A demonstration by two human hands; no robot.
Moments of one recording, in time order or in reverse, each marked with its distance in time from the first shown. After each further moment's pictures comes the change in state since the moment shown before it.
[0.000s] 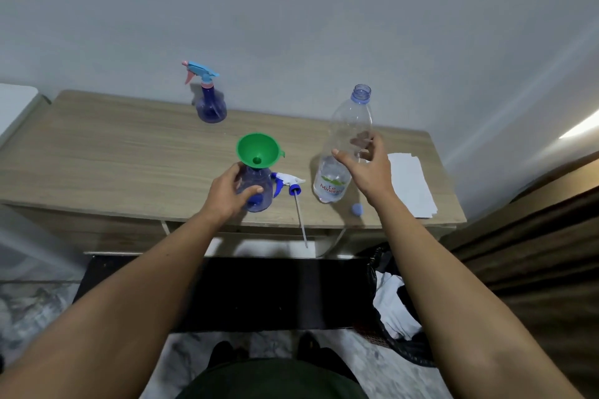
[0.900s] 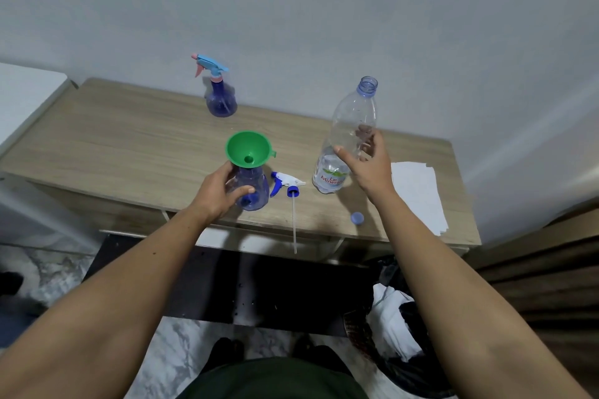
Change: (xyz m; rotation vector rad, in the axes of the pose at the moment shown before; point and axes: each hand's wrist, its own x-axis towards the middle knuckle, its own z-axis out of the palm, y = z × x) left_hand -0.006 0.007 0.003 -0.061 0.017 -0.033; right_hand 0.049 0.026 -0.005 0.152 -0.139 -0.034
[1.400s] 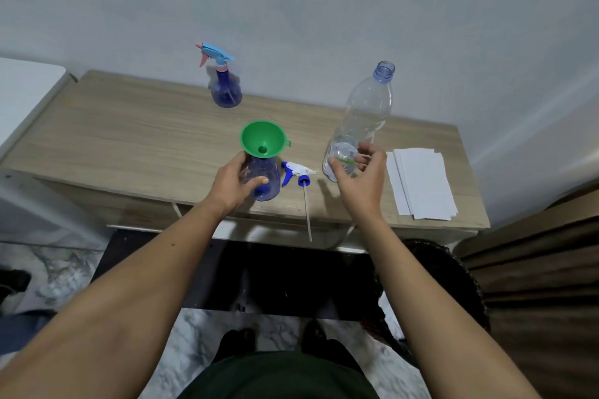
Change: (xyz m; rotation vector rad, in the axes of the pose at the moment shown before) left_hand 0.001 -0.009 -0.002 0.015 0.006 0.039; right_hand -0.066 0.013 0.055 -0.065 0.227 -0.048
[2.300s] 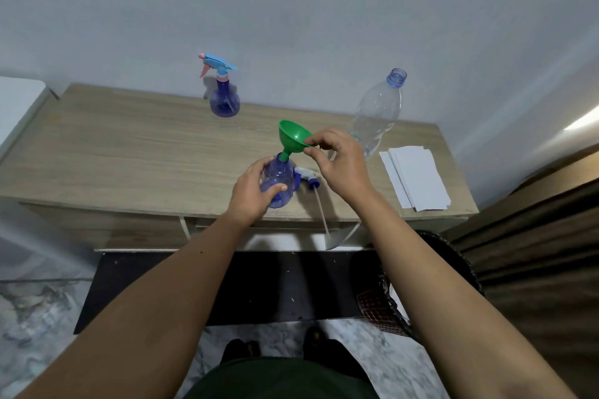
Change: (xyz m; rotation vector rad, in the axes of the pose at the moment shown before) left_hand 0.002 -0.009 -0.003 0.044 -0.015 0.122; right_hand -0.006 -0.079 0.054 -0.281 -0.184 -0.495
